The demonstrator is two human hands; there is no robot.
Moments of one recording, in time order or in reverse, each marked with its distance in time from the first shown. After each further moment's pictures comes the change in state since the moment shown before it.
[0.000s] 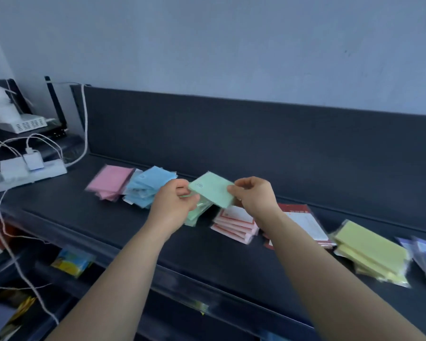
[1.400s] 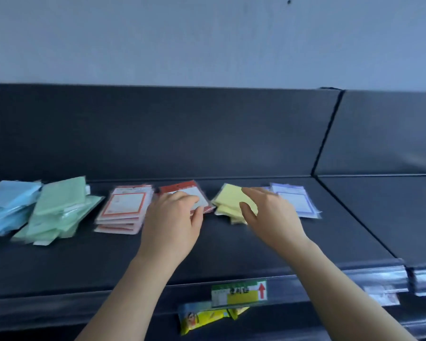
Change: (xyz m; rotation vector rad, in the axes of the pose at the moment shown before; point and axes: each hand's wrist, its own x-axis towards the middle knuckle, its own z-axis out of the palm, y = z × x) left_hand -0.102 0.046 0.157 0.643 -0.139 0.838; right_hand -0.138 0.052 -0.201 -1.086 0.387 -0.227
